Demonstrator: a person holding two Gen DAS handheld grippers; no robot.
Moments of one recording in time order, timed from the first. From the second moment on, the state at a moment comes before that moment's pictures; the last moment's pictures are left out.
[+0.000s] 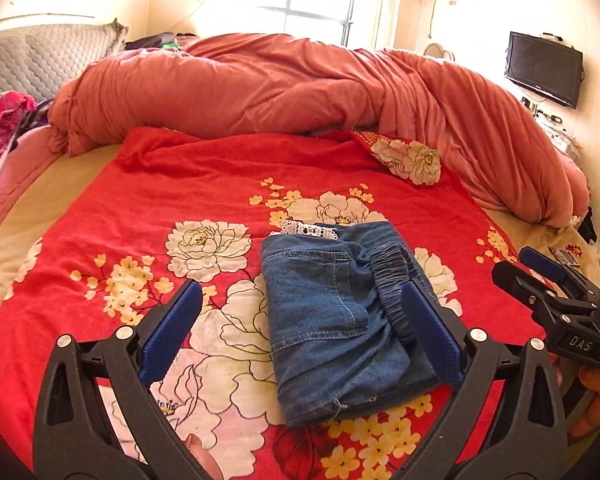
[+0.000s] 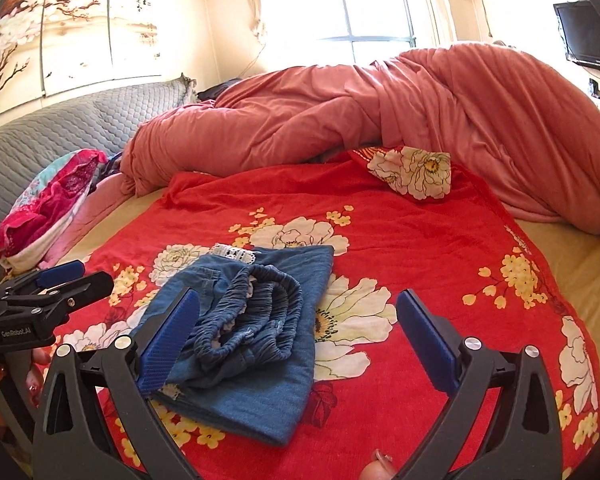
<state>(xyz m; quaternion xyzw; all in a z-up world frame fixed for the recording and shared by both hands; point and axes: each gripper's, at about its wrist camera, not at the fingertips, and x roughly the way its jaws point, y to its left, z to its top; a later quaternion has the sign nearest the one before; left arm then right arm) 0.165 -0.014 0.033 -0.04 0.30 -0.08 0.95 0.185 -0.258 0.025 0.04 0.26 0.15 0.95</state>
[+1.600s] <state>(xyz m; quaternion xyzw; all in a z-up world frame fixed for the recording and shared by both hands) 0.056 -0.019 -0.037 -0.06 0.38 -0.07 0.92 0.080 -0.258 -0.024 -0.02 0.31 0.16 0.94</state>
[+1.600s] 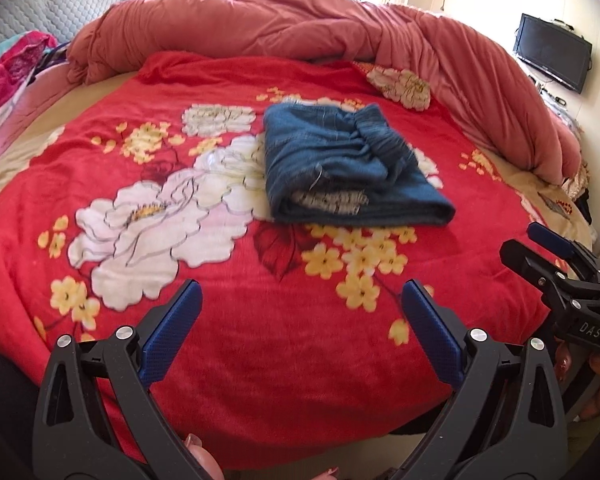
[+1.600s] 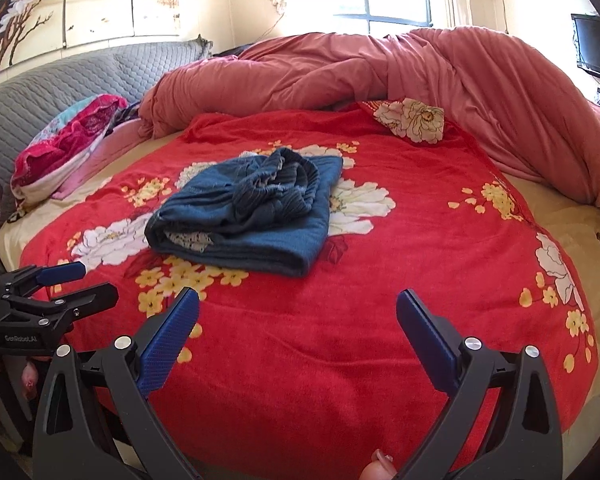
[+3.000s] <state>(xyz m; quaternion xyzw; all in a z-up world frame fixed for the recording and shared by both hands) 0.069 -0.013 -0.051 -0.08 0.40 -0.07 0.91 0.087 -0.261 -0.047 0.00 0.33 0.14 0.93</state>
